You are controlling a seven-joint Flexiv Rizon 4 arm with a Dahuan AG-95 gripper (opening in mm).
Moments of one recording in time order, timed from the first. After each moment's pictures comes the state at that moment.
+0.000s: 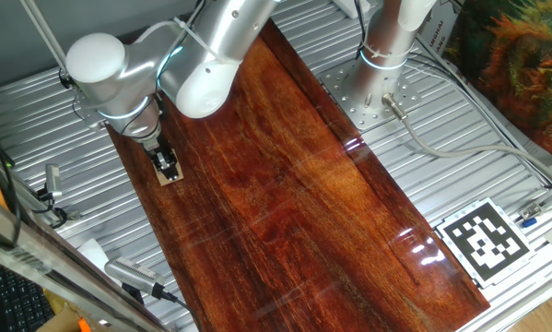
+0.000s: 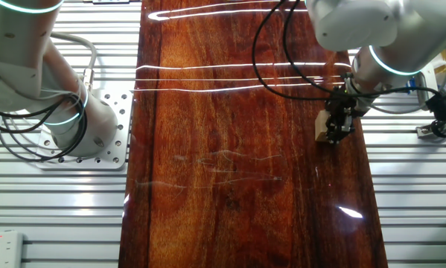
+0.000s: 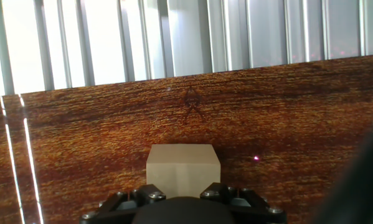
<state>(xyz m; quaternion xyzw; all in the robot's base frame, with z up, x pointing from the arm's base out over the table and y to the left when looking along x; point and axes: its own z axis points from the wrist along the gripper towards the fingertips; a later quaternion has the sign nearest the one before) 0.618 -0.008 0.036 -0.04 -1.00 0.01 0.05</state>
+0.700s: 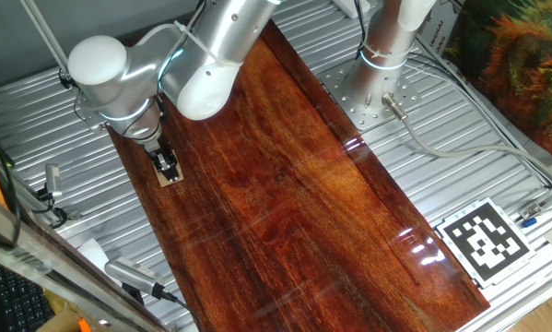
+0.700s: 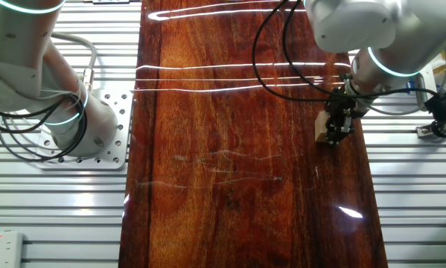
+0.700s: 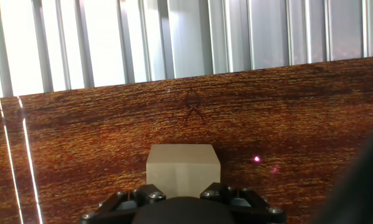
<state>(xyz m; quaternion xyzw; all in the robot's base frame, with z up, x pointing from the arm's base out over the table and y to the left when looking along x) 0.617 -0.008 0.031 -0.03 -1.00 0.01 0.05</state>
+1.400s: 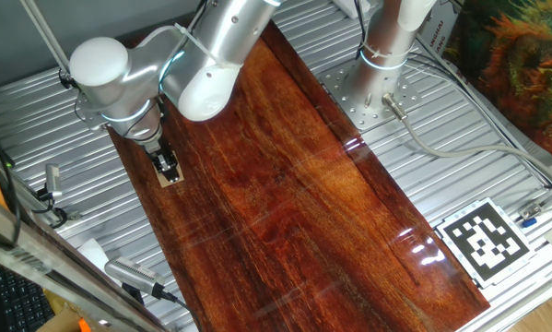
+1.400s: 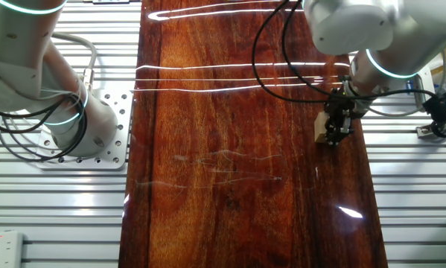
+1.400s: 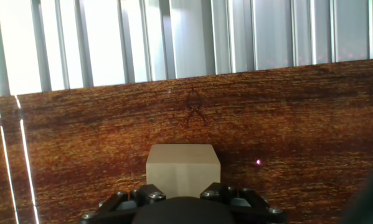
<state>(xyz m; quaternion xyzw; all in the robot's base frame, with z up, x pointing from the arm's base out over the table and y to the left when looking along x) 0.616 -0.009 0.029 -0.03 -1.00 0.01 0.05</state>
